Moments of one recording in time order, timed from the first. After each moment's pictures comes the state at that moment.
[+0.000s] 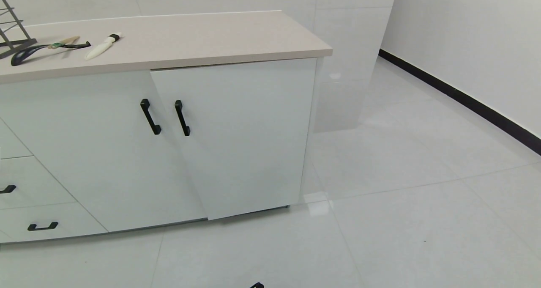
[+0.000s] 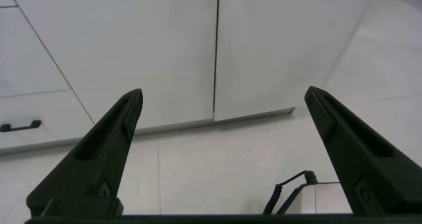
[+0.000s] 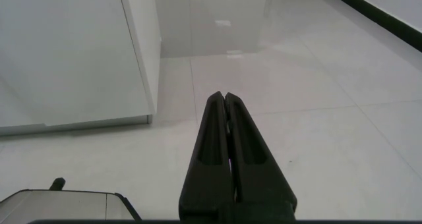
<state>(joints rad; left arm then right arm) 0.00 0.00 0.00 0.00 -0.05 -0.01 0.00 0.00 0.00 0.00 0.05 -0.02</state>
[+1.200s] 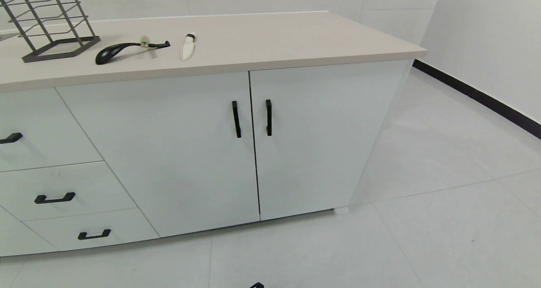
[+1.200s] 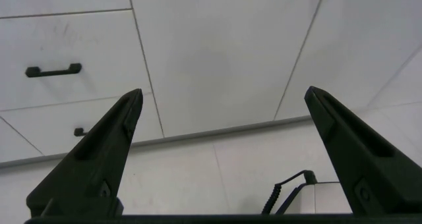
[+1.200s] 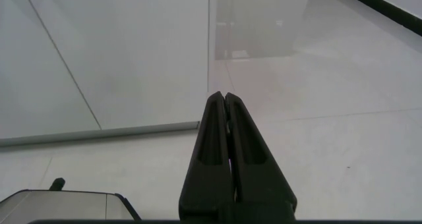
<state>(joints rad) 0.00 0.00 0.00 0.00 -0.05 -0.01 0.00 0.00 0.00 0.00 0.05 -0.02</state>
